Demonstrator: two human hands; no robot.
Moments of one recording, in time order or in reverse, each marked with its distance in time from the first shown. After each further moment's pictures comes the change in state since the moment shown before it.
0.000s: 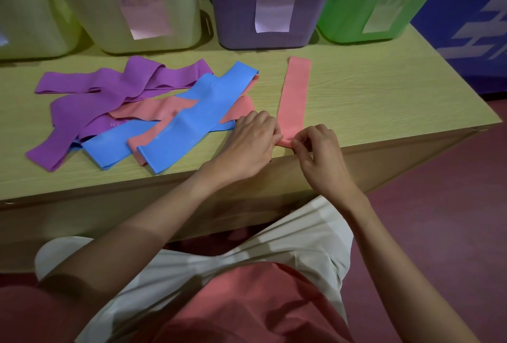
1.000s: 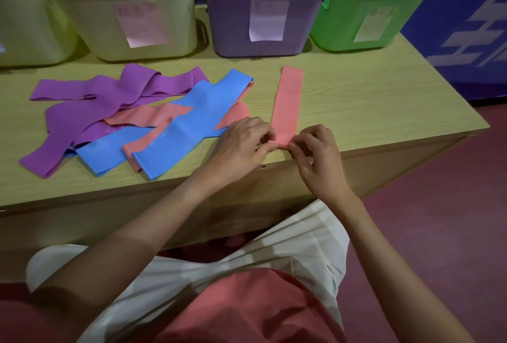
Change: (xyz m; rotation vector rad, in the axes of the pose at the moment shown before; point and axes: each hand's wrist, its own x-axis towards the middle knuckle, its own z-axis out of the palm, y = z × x) left_hand 0.000 -0.002 -0.007 -0.127 0.111 0.024; right_hand 0.000 0.016 0.002 0.034 0.132 -0.125
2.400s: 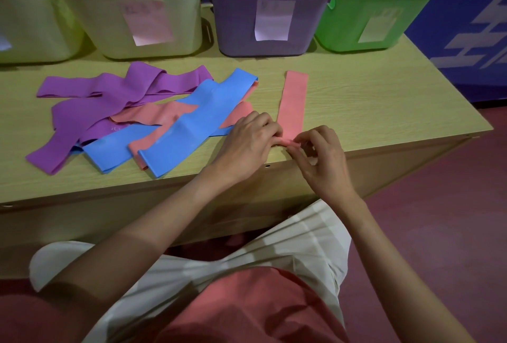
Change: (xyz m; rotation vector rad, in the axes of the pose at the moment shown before) left_hand 0.002 0.000 0.004 0.163 0.029 0.082; right_hand -0.001 -0.003 -0.003 -0.006 0.008 -0.042
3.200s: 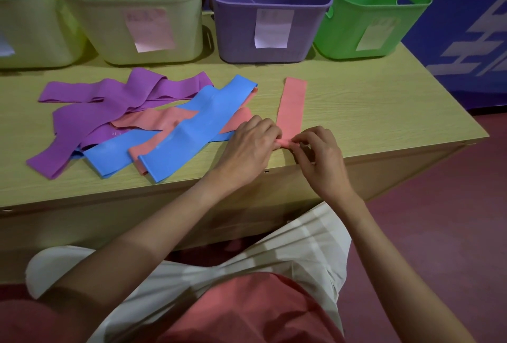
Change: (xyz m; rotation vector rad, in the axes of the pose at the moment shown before) left_hand 0.004 -0.001 0.007 0.076 0.029 0.036; right_hand 0.012 0.008 0.003 -0.001 -0.006 -0.025
